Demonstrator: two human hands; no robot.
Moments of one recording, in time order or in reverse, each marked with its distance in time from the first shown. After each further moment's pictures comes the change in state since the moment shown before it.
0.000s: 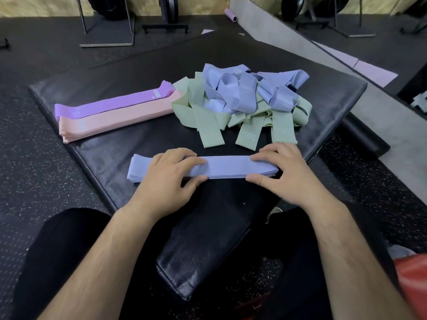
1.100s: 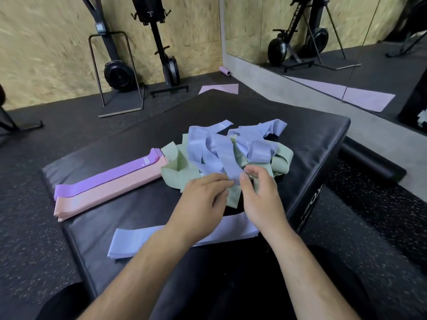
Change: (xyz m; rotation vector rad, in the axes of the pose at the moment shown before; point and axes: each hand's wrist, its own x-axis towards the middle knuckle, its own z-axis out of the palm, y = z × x) left_hand 0.113 0.084 0.007 -0.140 0.142 0.189; right_hand 0.062 -0.017 -0.001 0.541 0.362 0.328
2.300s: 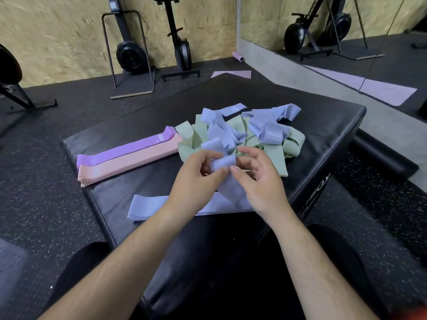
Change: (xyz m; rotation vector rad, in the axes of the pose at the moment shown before) left_hand -0.027 0.027 -0.040 -0.563 0.096 -0.624; right_hand -0.039 -0.026 0.008 0.337 -0.207 -0.110
